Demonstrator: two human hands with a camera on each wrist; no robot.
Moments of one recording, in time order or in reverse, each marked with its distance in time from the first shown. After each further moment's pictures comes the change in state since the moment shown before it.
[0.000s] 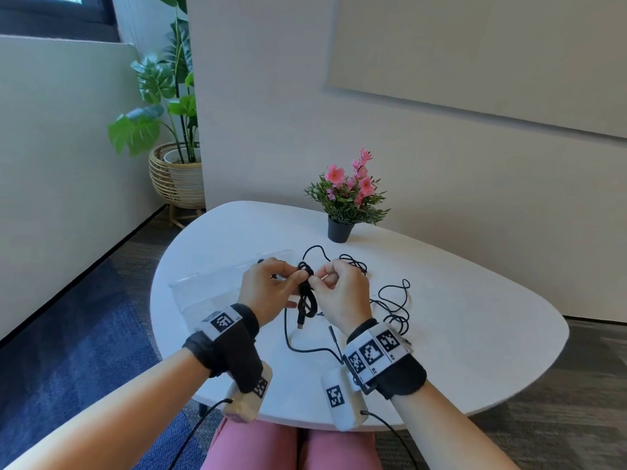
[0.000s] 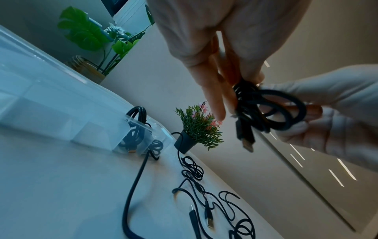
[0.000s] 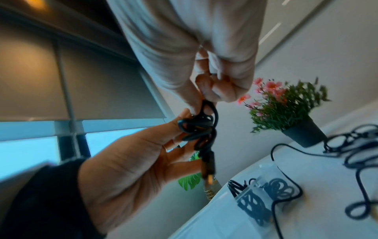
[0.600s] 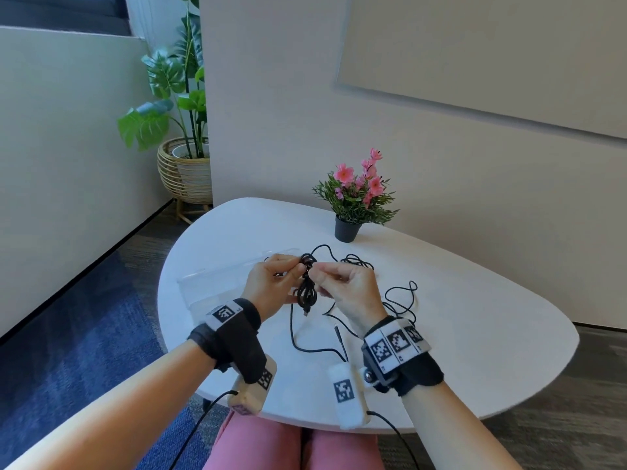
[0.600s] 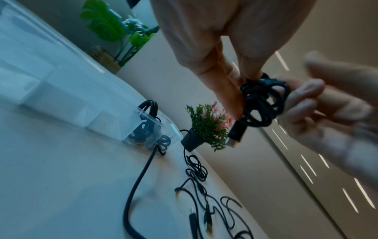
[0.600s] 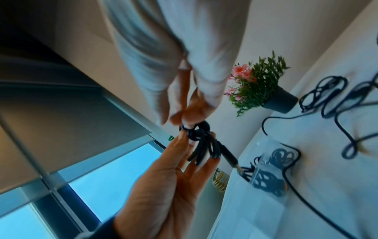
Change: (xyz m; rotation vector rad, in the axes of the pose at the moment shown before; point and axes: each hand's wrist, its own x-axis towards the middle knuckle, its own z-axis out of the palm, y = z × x) left_hand 0.009 -0.004 -0.005 -0.259 -0.072 -0.067; right_hand 0.006 0.004 0.001 0.558 -0.174 0.180
